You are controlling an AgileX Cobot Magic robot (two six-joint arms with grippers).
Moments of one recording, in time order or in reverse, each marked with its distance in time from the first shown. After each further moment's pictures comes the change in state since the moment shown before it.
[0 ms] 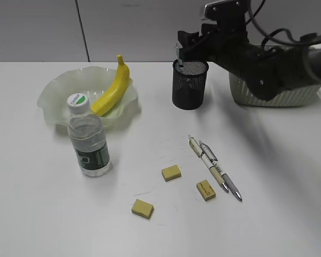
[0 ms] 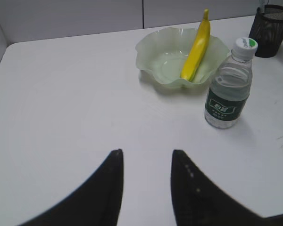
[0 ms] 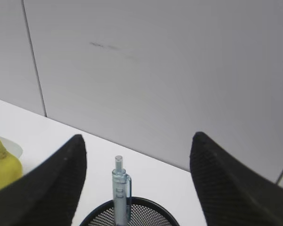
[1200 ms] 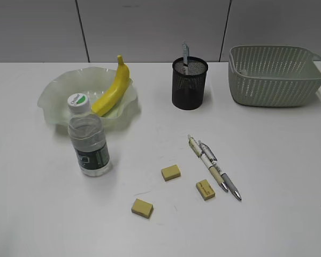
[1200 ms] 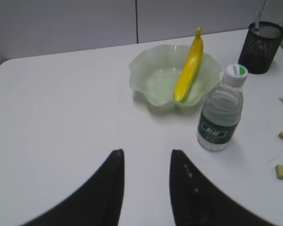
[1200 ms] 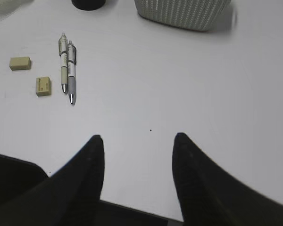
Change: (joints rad) left arm 0.001 0.176 -0.062 -0.015 -0.128 0.002; right arm 0.000 -2.056 0.714 0.042 1.817 -0.005
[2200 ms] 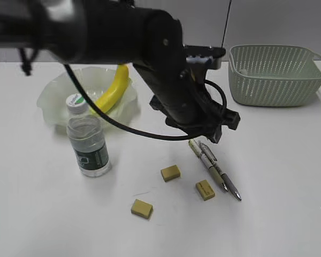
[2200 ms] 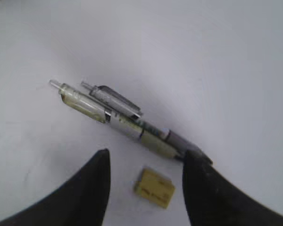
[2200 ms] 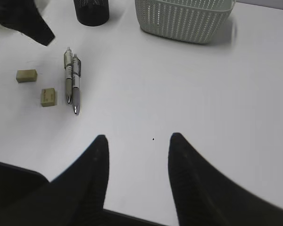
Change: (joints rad) left arm -0.537 1.876 -0.978 -0.315 -0.232 -0.020; right arm 0.000 -0.060 0.006 0.008 -0.002 0.000
